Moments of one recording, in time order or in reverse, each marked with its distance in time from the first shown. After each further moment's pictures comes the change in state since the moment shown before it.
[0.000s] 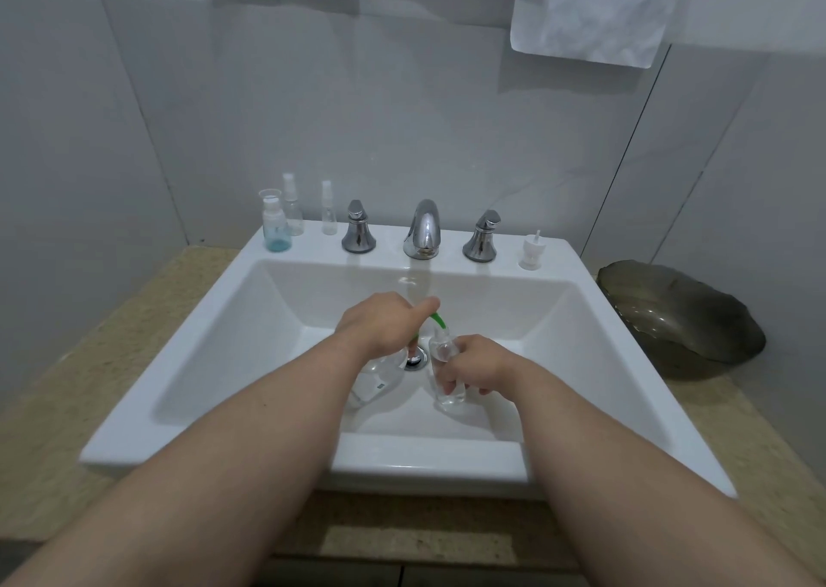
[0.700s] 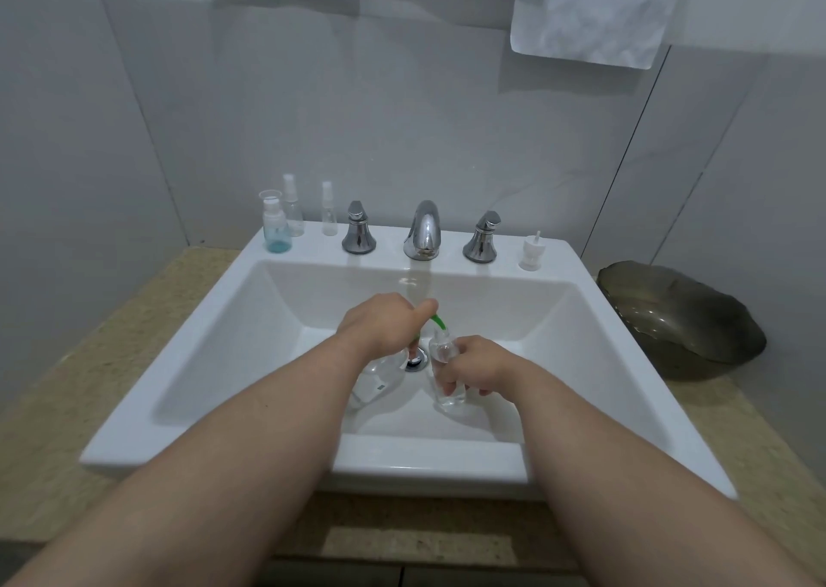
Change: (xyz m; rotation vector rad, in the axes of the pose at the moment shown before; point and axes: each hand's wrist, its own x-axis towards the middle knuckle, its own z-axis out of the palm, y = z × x) left_hand 0.002 0.000 0.001 0.013 0.003 0.004; right_hand 0.000 -0.001 0.000 0.005 -0.007 -0.008
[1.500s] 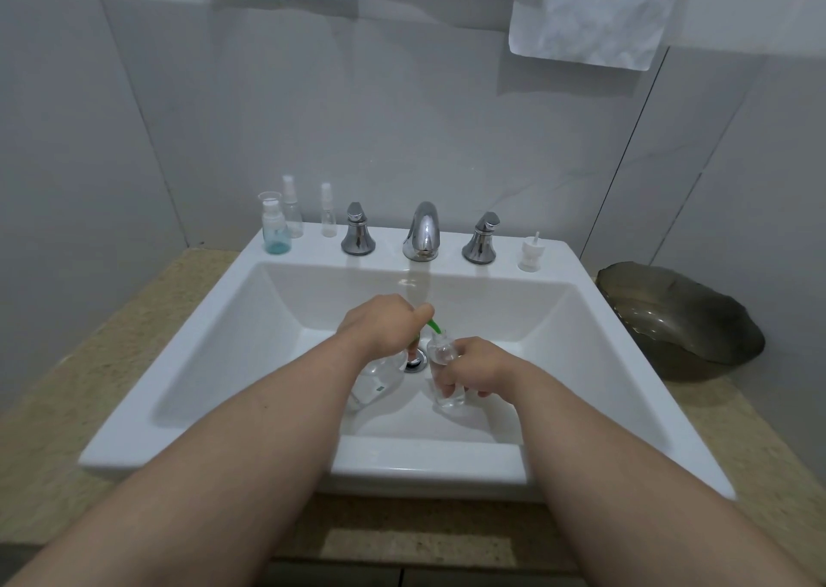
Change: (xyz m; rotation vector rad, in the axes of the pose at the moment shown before) left_hand 0.002 0.000 -0.001 0.039 0.000 0.032; right_hand 0.001 0.001 0.000 0.008 -0.001 -0.003
